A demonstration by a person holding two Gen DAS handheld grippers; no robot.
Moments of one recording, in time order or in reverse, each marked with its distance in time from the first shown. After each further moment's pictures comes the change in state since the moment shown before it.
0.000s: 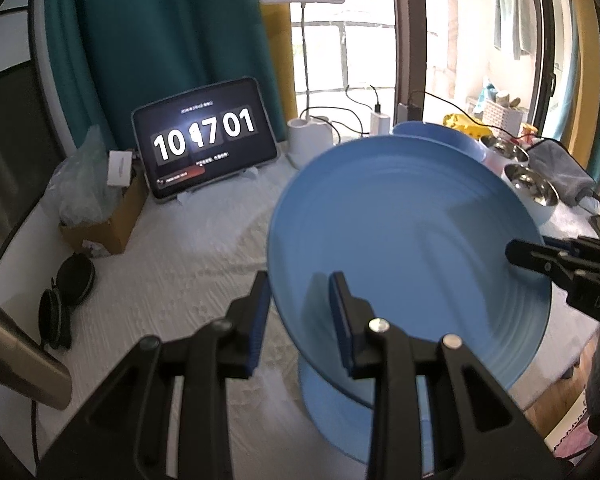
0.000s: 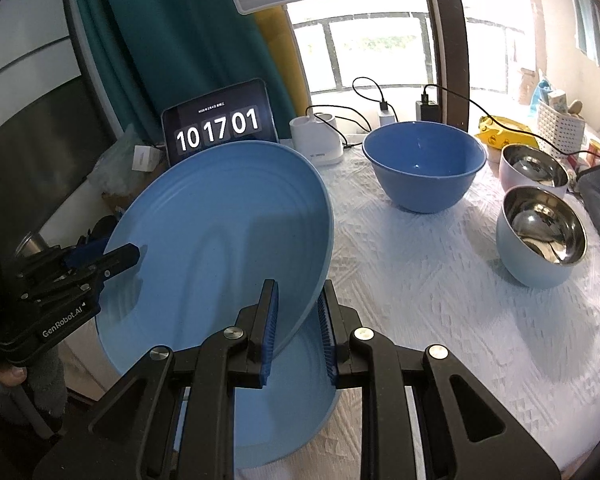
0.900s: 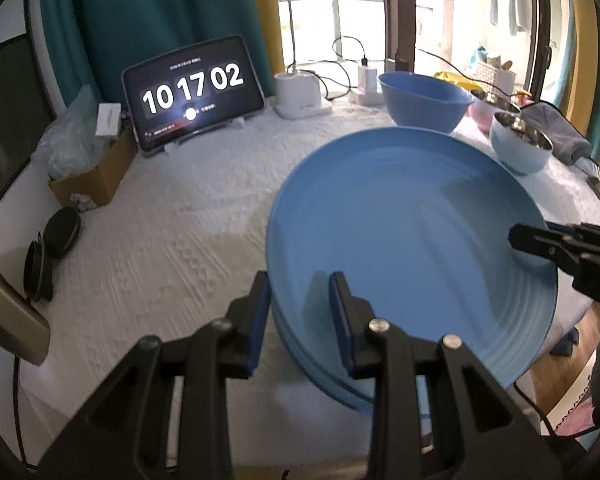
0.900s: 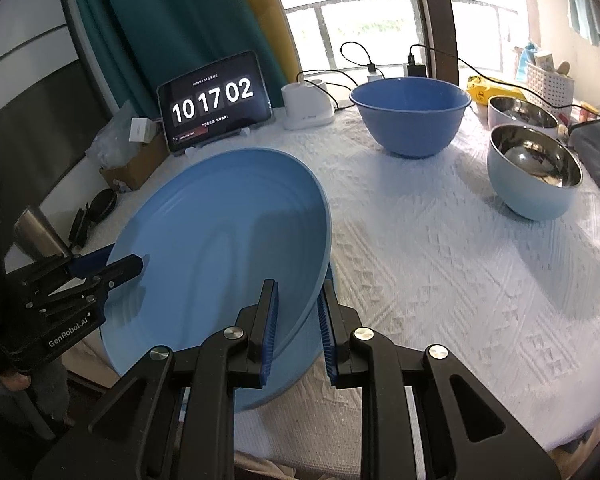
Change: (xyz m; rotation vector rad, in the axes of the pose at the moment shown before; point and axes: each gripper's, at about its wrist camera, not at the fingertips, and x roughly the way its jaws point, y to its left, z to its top) left arm 0.007 -0.018 -0.052 0.016 0.096 -0.009; right arm 0.001 -0.003 -0.052 0.038 0.053 -0.002
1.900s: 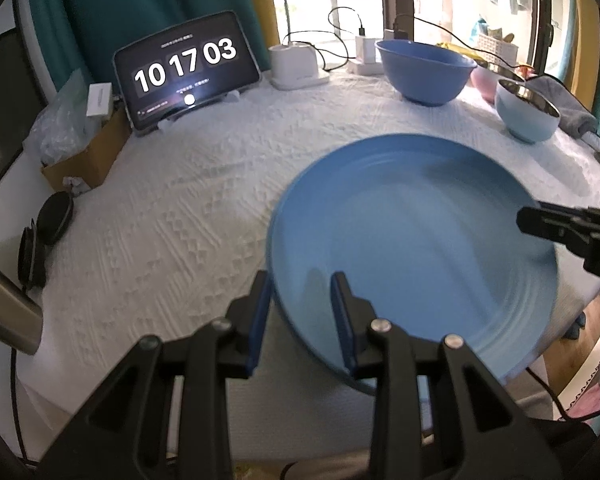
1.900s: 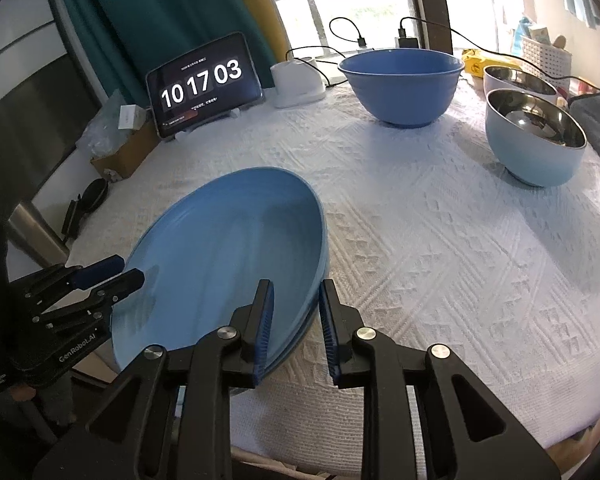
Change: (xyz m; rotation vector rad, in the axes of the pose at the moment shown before) left arm 0.019 -0.002 -0.014 0.028 0.068 0.013; right arm 0.013 -0.010 -0.012 0.040 0.048 -0.001
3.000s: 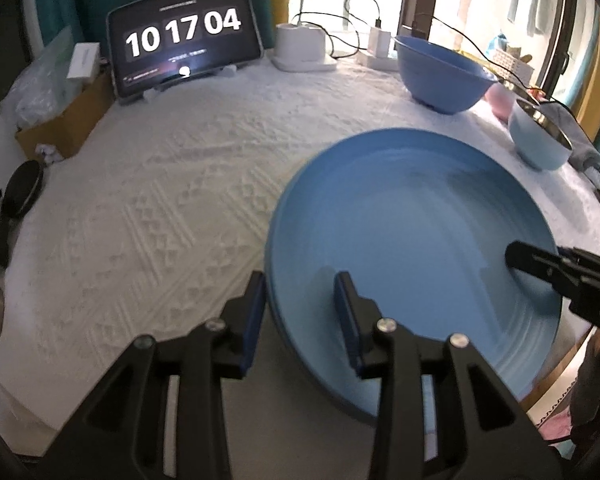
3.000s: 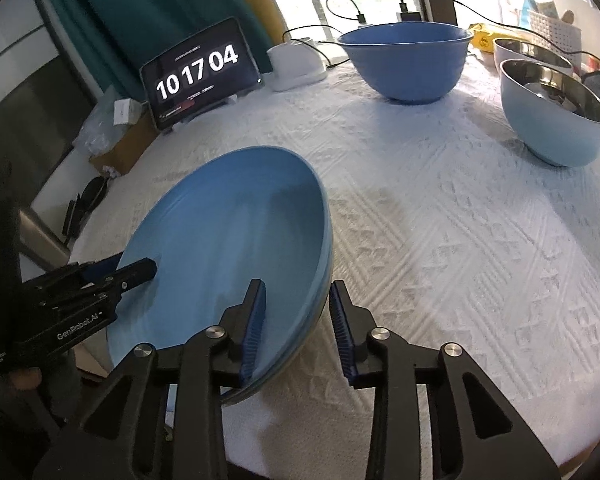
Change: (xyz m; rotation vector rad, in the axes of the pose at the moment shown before) left arm 0.035 0.007 0.015 -0.106 0.060 -0.083; right arm 0.027 -0.010 0.003 0.038 0.043 0.042
